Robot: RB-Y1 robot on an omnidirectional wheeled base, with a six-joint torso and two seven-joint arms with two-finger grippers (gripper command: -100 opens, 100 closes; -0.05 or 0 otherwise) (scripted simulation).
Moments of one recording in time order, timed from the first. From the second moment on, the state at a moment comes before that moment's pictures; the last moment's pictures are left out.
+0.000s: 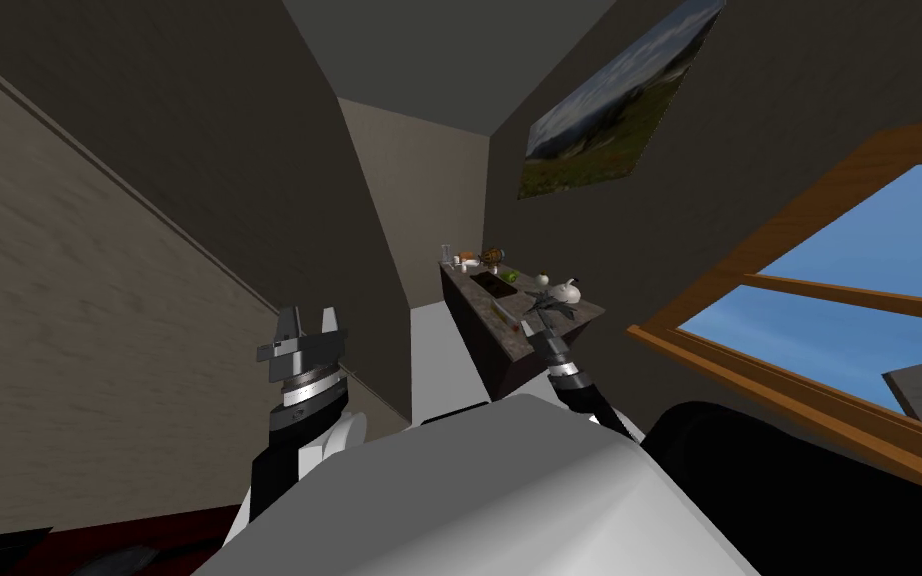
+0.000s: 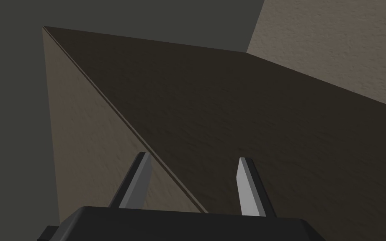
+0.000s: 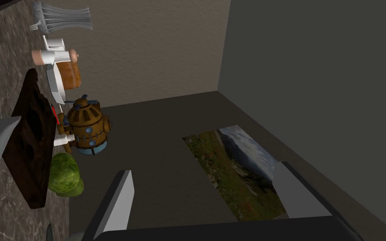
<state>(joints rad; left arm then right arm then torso) 0.50 0.00 -0.03 -2.36 0.05 -0.52 0.14 0.84 -0.30 -0.03 -2.28 -0.16 -0.51 -0.19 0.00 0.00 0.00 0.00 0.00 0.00</state>
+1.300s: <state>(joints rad) 0.50 0.00 -0.03 -2.36 0.05 -0.52 0.14 1.21 -0.51 -0.14 -2.27 -0.50 -0.34 -0.33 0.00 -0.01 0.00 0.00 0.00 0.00</state>
